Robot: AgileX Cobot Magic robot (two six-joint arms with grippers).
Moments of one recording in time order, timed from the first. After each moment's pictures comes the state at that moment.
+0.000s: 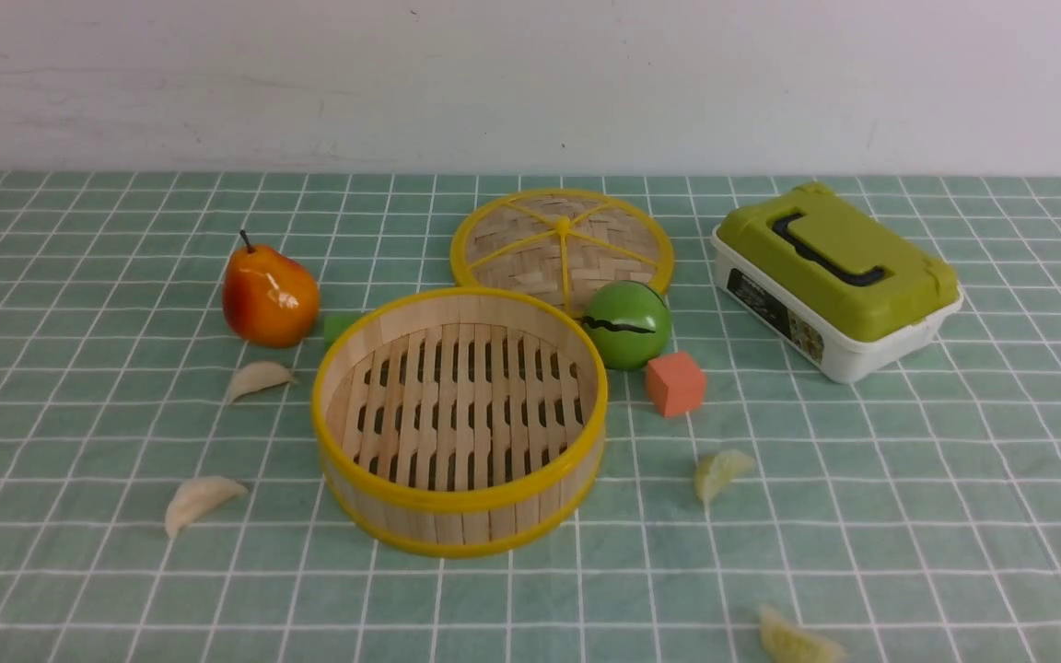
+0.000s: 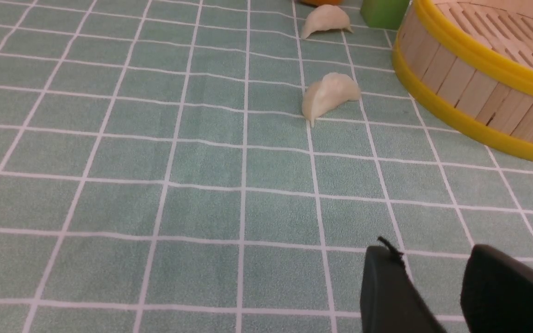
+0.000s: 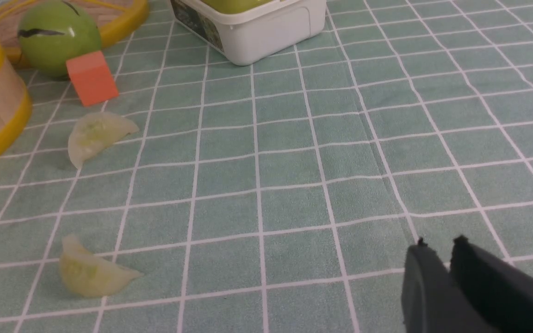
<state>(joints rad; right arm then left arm) -0.09 -0.01 0.02 0.15 0.40 0.01 -0.04 -0.01 0.03 -0.09 0.41 -0.08</state>
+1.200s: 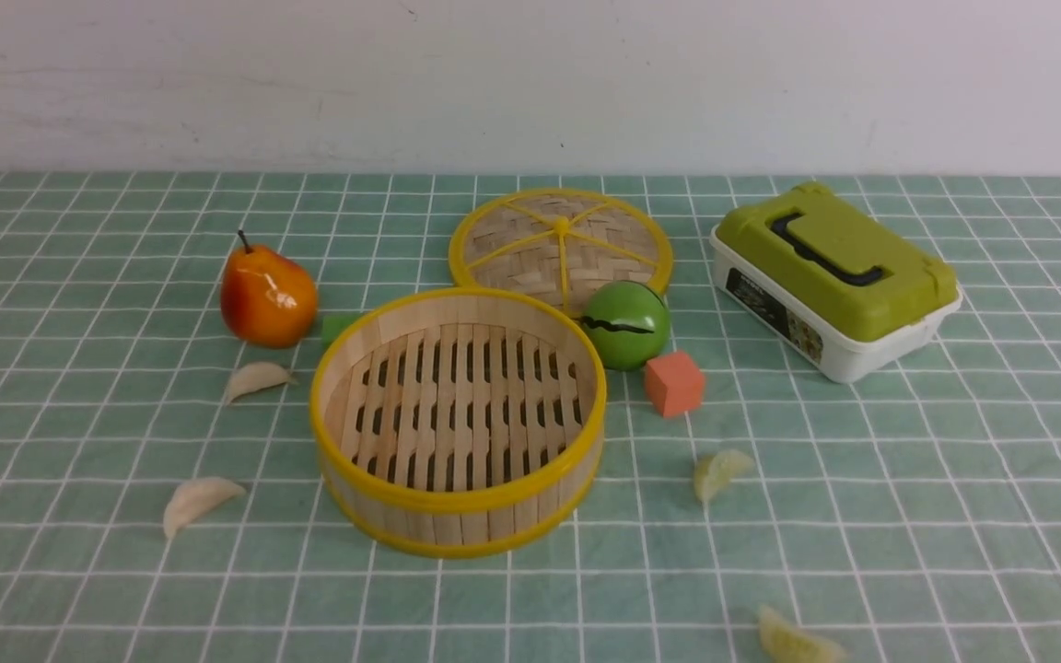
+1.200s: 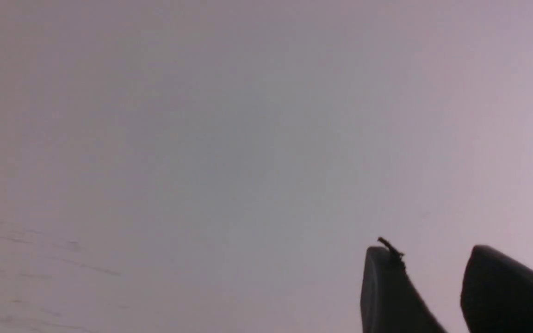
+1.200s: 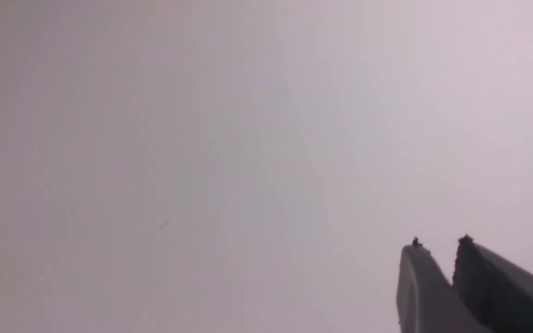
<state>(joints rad) -0.09 -0.01 0.03 0.14 -0.55 0.32 -0.04 -0.01 0.03 -0.07 -0.59 -0.24</state>
